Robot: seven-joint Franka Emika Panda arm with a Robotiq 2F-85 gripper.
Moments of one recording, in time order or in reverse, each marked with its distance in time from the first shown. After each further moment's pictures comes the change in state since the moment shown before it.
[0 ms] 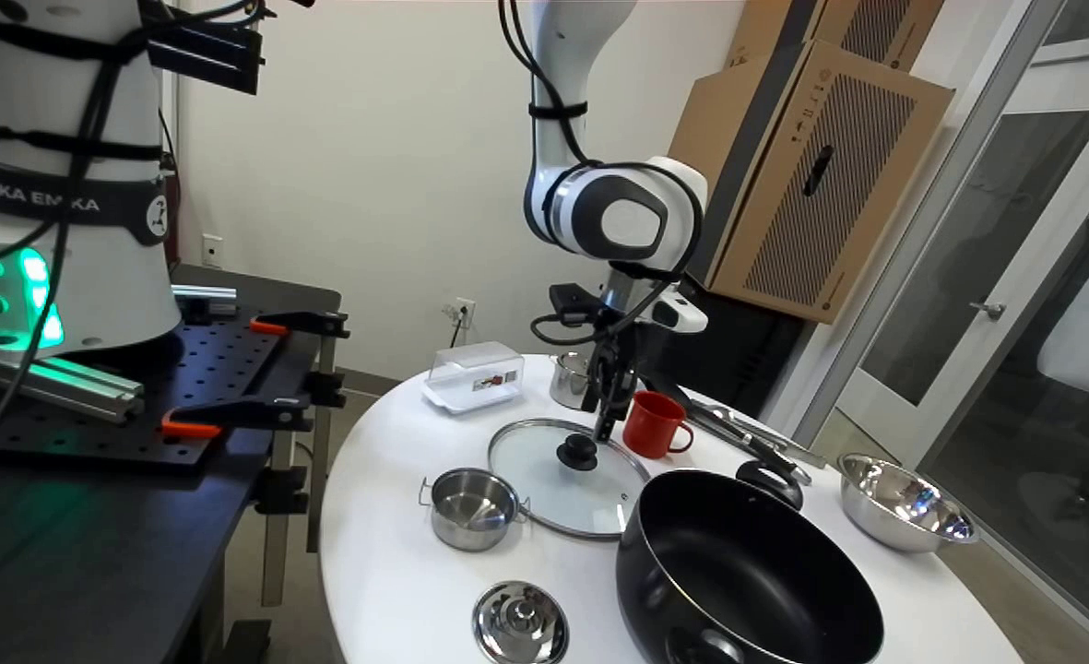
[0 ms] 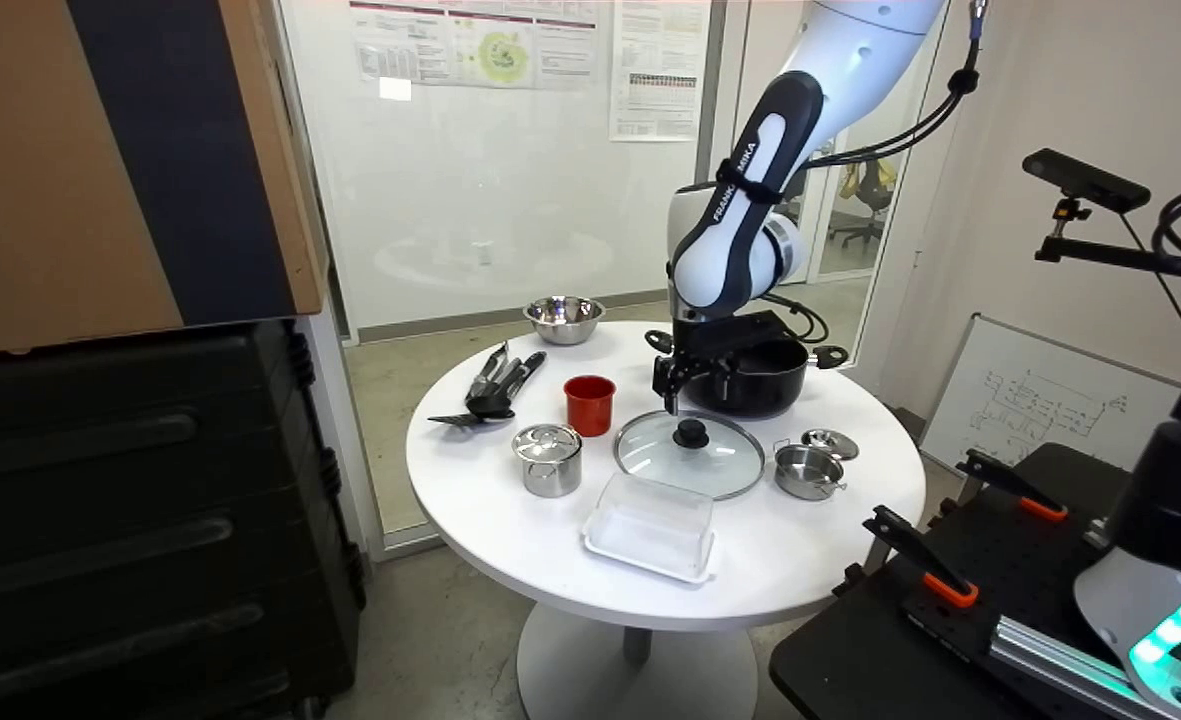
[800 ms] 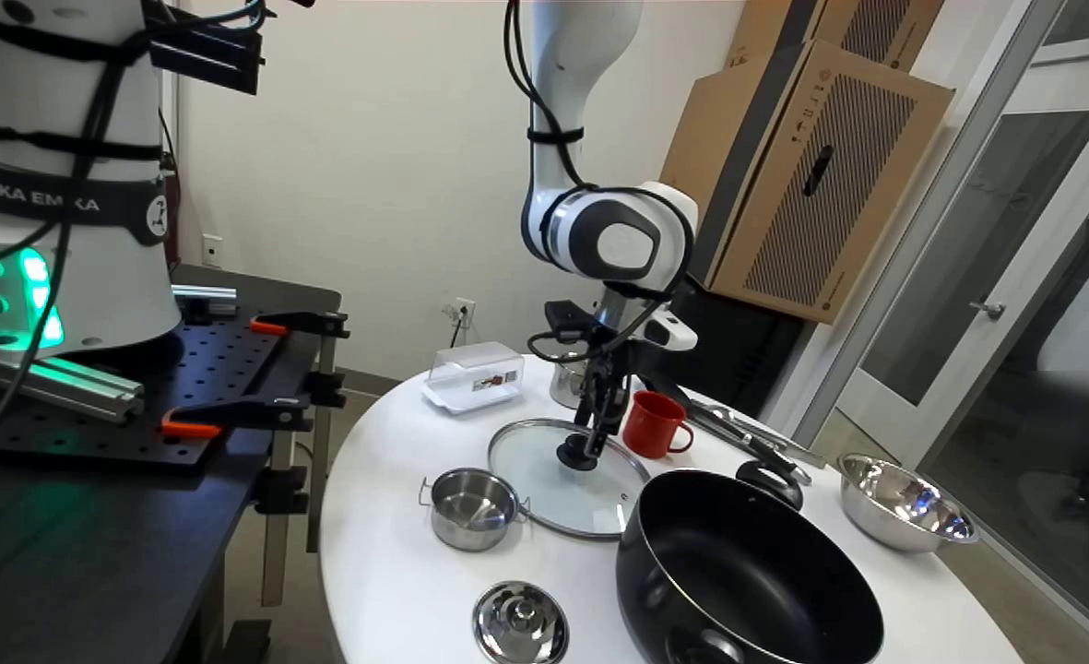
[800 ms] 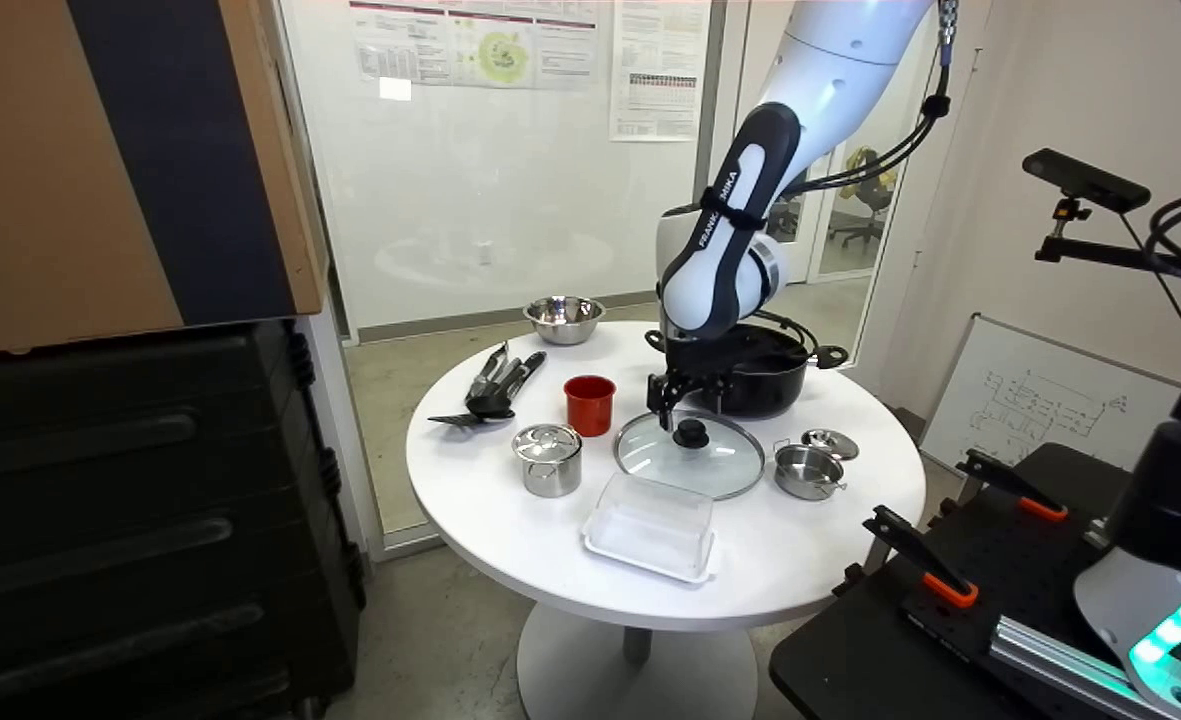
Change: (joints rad) arm 0.041 0.078 -0.021 0.052 0.014 0.000 0.007
